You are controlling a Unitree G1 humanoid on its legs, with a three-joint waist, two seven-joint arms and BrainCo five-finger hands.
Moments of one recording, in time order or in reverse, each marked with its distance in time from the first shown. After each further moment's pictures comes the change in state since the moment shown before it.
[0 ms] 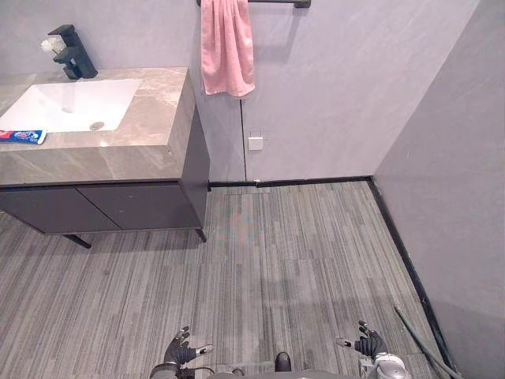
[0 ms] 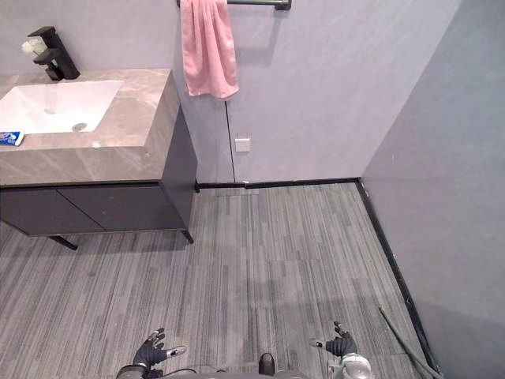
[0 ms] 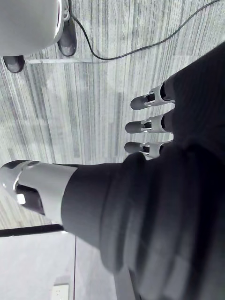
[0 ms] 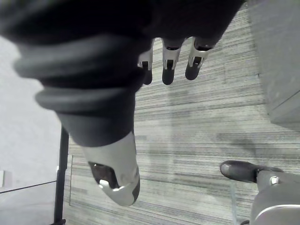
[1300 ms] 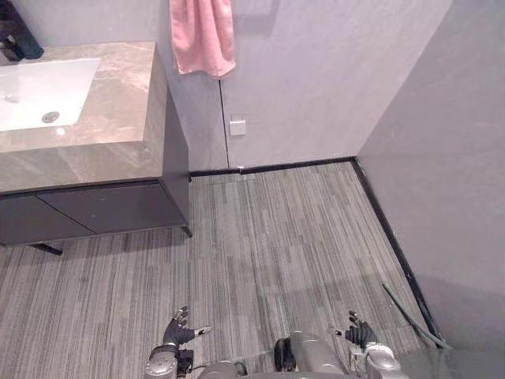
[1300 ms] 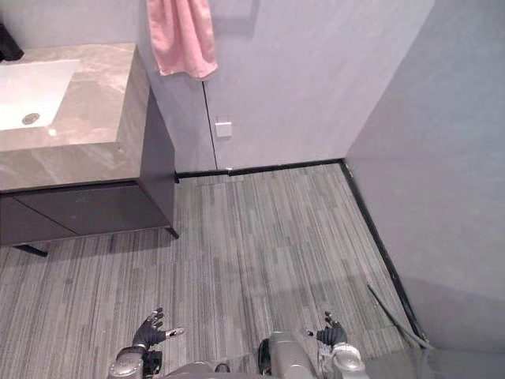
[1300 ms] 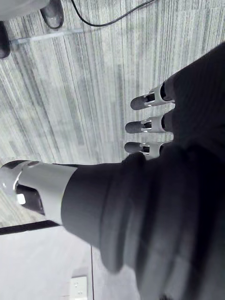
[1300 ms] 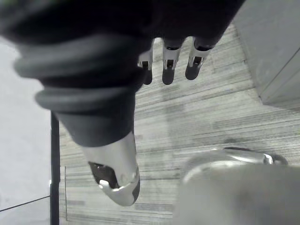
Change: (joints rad) left arm -0.049 0.029 0.004 -0.073 0.000 0.010 0.021; right arm -0.054 0.046 0.006 0.028 0.020 0.009 -0.001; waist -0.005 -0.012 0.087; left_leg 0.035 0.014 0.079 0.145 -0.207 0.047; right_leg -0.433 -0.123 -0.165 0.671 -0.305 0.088
